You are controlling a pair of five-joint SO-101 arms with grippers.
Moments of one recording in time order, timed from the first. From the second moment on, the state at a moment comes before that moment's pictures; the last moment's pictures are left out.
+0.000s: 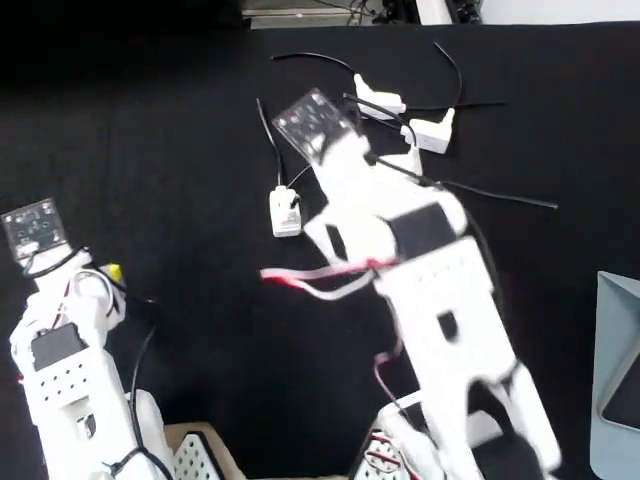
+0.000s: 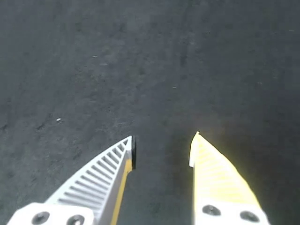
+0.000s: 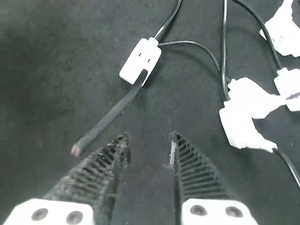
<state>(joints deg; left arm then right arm) -31.6 -63.5 74.3 46.2 -4.6 -22.7 -31.3 20.1 79.1 15.1</state>
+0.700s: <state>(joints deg) -10.3 -103.7 77.7 63.3 -4.6 -19.0 -69.8 53.5 72.8 6.7</state>
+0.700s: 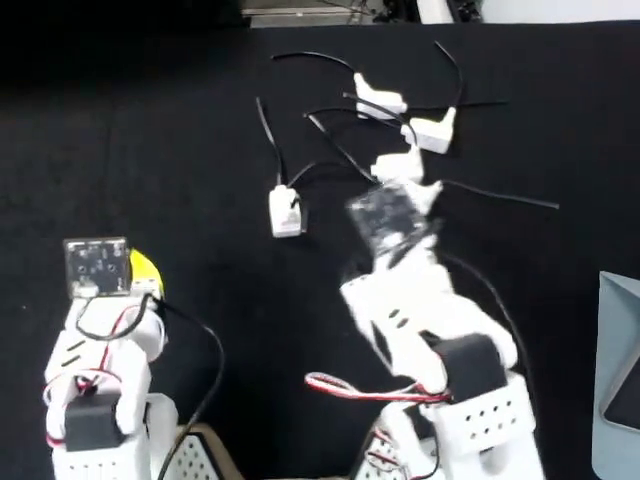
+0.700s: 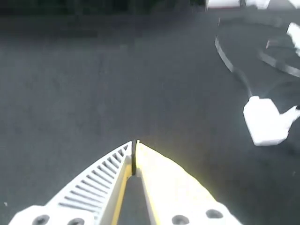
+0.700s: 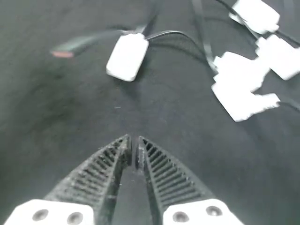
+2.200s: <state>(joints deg) -9.6 -103.6 96.3 63.3 -4.7 -8.1 -103.3 96.8 73.9 3.0</state>
